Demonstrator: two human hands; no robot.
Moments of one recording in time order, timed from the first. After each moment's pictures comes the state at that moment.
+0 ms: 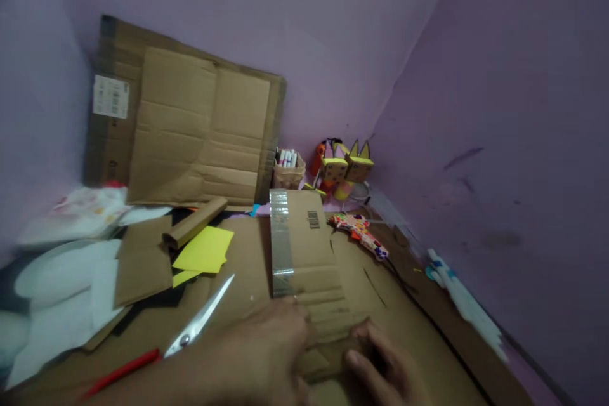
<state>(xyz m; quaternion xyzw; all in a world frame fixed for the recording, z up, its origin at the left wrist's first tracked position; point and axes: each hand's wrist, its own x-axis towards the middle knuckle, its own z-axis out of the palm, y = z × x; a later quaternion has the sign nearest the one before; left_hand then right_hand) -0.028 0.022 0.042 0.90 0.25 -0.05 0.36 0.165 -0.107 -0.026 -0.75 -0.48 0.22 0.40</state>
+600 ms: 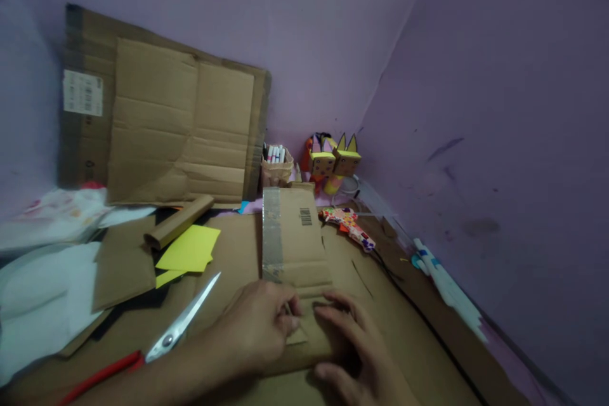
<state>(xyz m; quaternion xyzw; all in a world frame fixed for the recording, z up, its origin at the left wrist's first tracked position) -0.015 0.027 0.034 0.85 0.38 0.03 0.38 0.160 -0.099 -0.021 -0.60 -0.71 0.07 0.37</state>
